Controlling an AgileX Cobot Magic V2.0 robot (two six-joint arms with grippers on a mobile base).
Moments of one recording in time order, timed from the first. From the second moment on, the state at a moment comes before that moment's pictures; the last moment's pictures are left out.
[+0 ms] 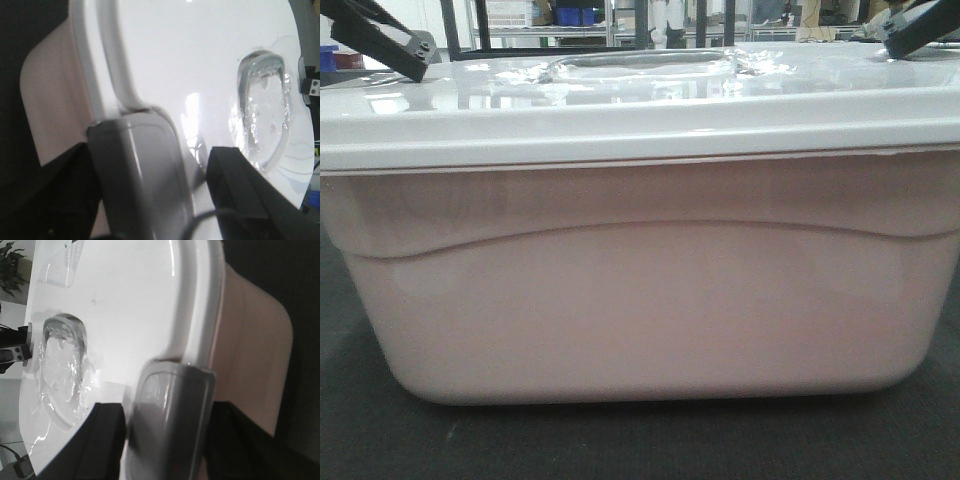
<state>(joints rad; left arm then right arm) 0.00 1.43 -0.92 -1.15 1.11 0.76 -0.20 1.36 -0.89 1.11 1.18 -0.66</state>
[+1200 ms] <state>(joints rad) 0.00 1.43 -0.92 -1.15 1.11 0.75 -0.21 1.36 -0.89 1.10 1.17 -0.65</state>
